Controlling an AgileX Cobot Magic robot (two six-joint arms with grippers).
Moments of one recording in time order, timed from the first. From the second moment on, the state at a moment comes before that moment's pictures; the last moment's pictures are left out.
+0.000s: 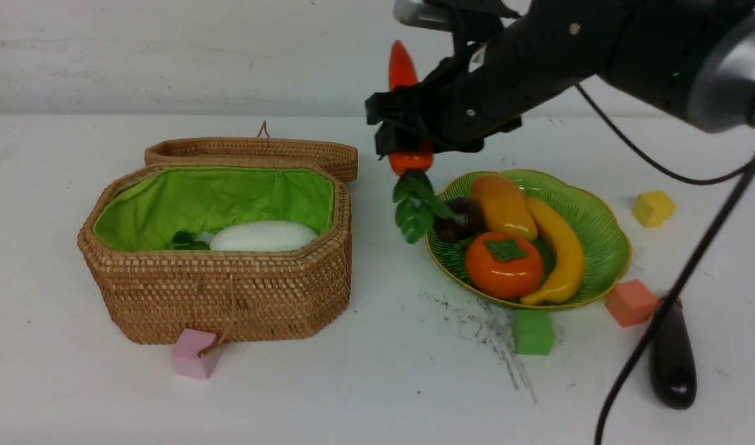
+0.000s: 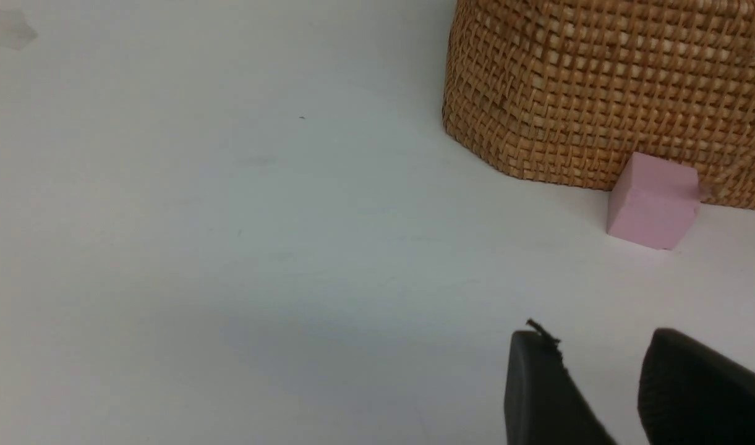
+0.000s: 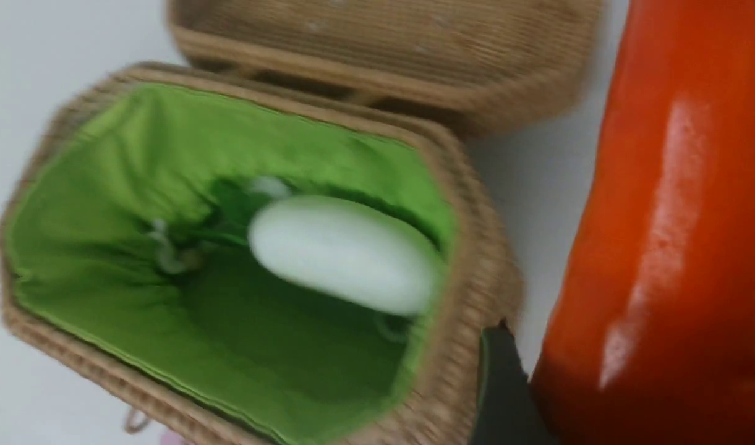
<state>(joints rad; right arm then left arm) 0.52 1.96 -1.83 0.32 0.68 0.02 0.03 -0.01 0.03 0.05 0.39 -0.18</state>
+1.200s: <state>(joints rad) 0.71 2.25 -1.90 0.89 0.35 -1.21 0.03 -0.01 0.03 0.05 0.39 -0.18</state>
